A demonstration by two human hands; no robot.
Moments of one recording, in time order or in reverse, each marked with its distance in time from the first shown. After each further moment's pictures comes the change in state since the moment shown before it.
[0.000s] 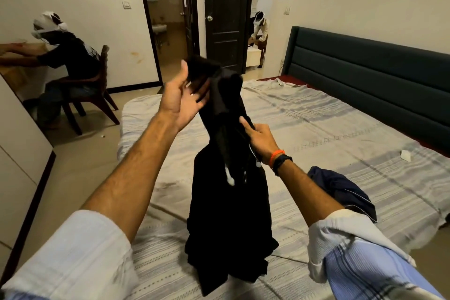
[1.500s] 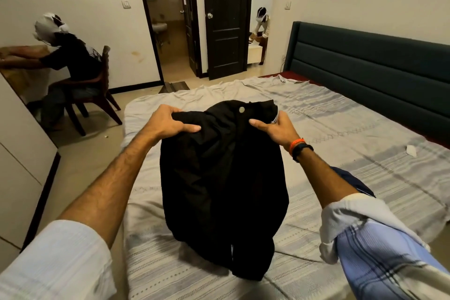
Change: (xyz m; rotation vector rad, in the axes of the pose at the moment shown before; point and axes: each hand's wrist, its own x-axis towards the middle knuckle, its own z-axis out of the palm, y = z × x) left_hand -0.004 0.007 -0.064 1.293 0.120 -0.138; right_hand 0.012 -0.017 -0.043 -0.041 -0.072 -0.103
